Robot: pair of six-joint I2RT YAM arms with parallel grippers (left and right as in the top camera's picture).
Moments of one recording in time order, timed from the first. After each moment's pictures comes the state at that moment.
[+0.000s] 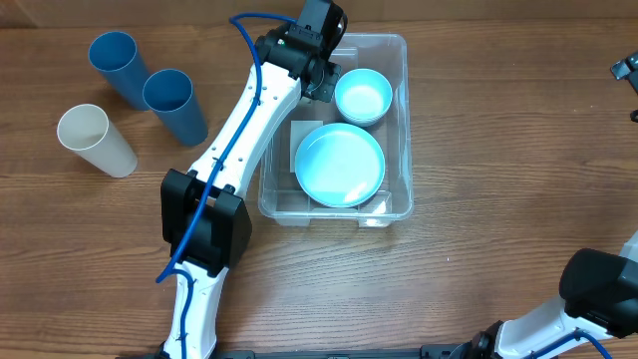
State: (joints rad) left arm -0.44 2.26 2.22 -1.02 -0.13 -0.08; right arm -0.47 1.84 2.23 -1.47 0.07 0.59
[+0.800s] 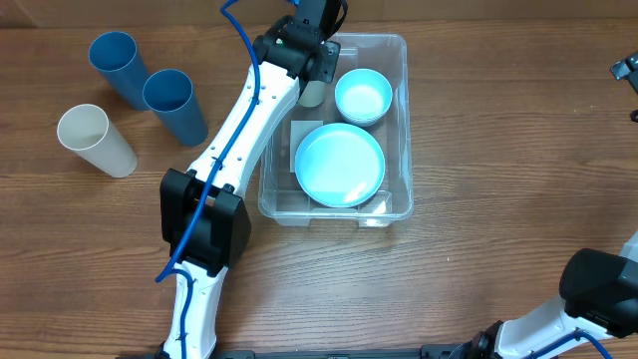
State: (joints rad) left arm -0.44 2.26 2.22 -0.84 -0.24 -0.10; right arm -0.47 1.84 2.23 -1.47 0.07 0.59
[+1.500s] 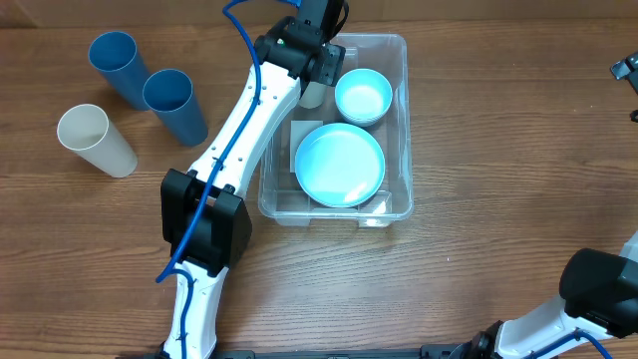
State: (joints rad) left arm -0.44 2.26 2.23 -0.87 -0.22 -0.09; right arm -0.47 1.84 2.23 -1.47 0.07 0.59
